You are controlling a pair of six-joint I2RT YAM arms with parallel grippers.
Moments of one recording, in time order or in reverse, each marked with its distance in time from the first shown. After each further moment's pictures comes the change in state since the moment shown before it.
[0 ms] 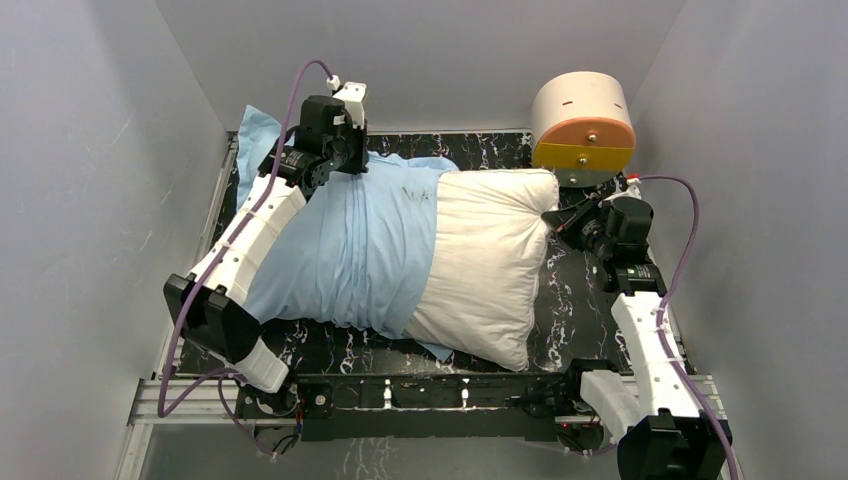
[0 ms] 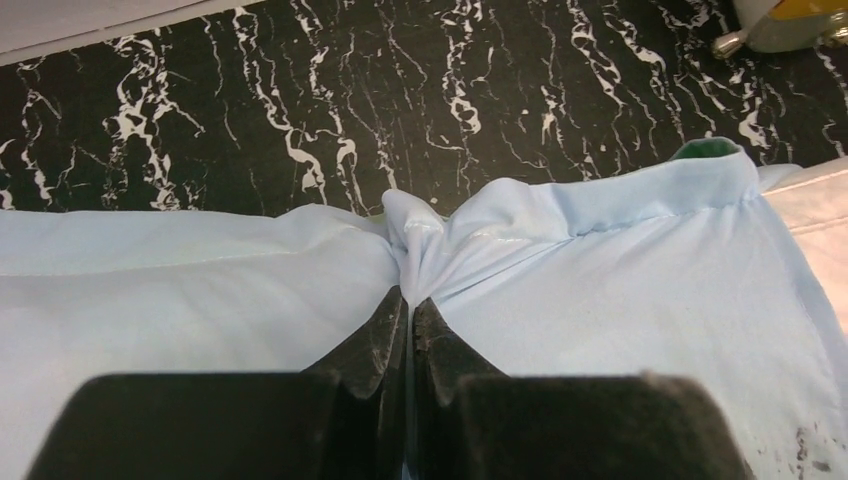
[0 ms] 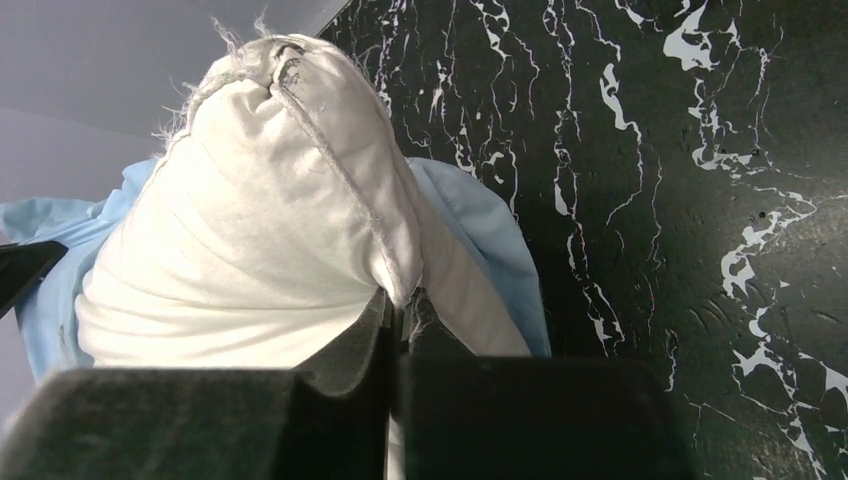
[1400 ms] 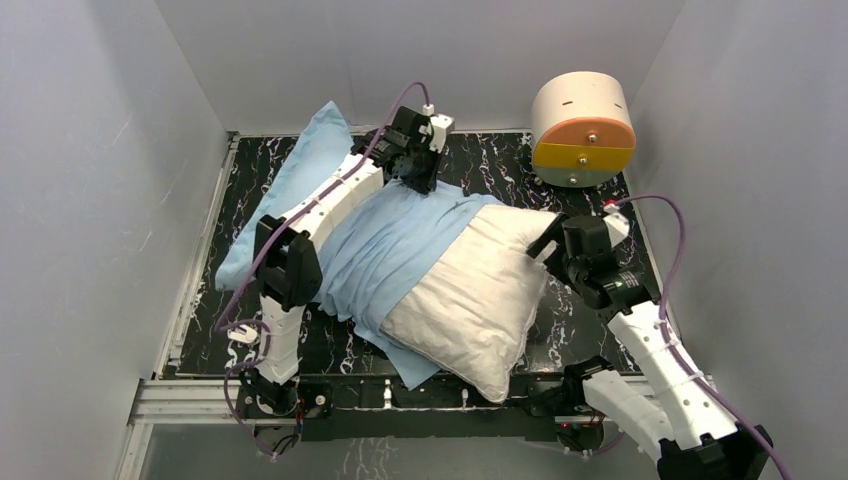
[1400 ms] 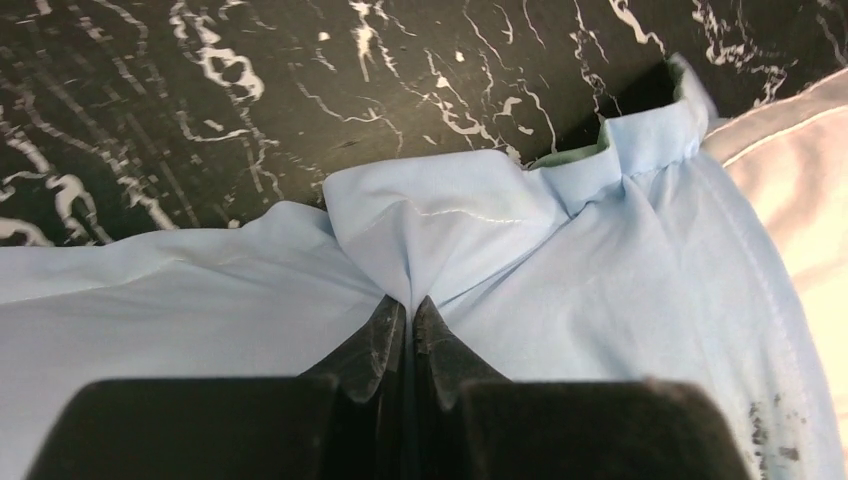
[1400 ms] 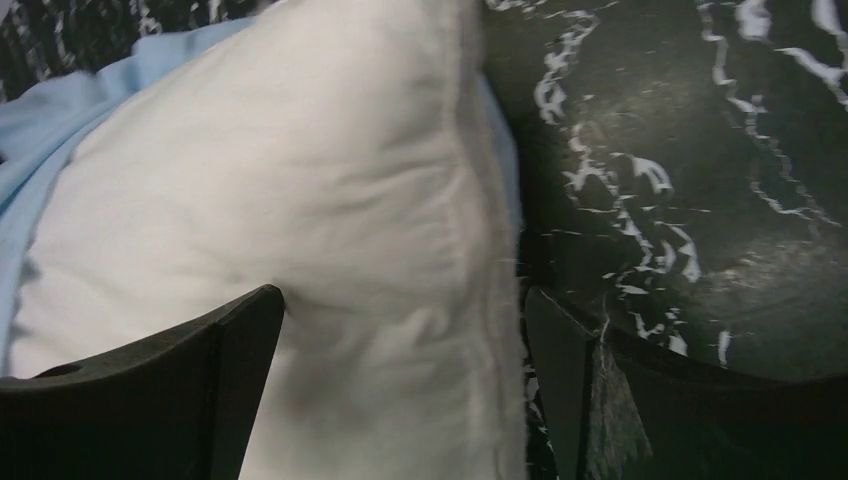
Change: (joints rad) left arm -0.196 0.508 0.338 -0.110 0.193 0.061; right arm 0.416 -0.056 0.058 -0.451 0.549 0.113
